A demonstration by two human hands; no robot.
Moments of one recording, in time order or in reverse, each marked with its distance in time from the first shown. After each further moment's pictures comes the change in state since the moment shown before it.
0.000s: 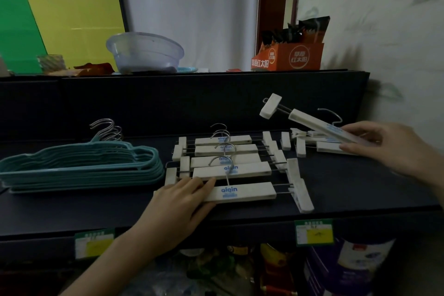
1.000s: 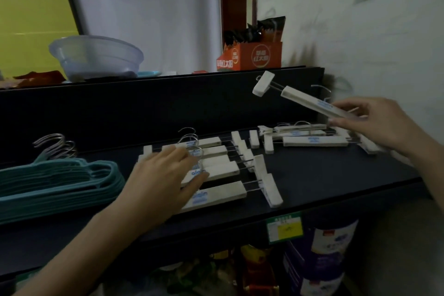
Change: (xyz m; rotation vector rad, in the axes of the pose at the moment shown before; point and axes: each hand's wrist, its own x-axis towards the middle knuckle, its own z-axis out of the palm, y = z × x) left_hand 0.063 0.012 -0.037 0.030 0.032 0.031; right_hand 0.001 0.025 -0.034 0.037 0.201 0.013
